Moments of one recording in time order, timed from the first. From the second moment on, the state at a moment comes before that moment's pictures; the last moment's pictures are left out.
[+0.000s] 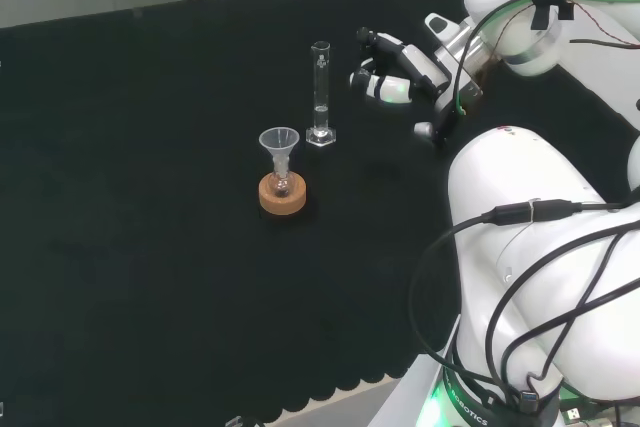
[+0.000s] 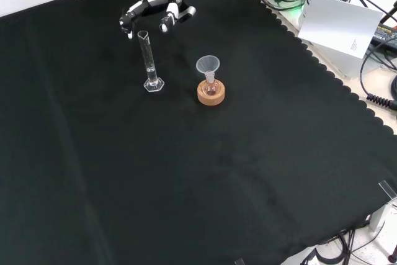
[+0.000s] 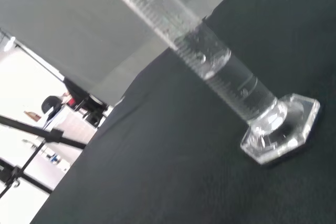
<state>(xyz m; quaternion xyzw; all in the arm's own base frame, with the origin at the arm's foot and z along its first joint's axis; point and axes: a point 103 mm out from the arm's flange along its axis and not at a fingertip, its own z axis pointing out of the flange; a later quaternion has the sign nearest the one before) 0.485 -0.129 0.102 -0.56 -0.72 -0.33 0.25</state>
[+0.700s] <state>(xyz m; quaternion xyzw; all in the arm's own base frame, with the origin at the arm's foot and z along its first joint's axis) 0.495 -0.108 0.087 -0.55 -0.73 -0.31 0.27</state>
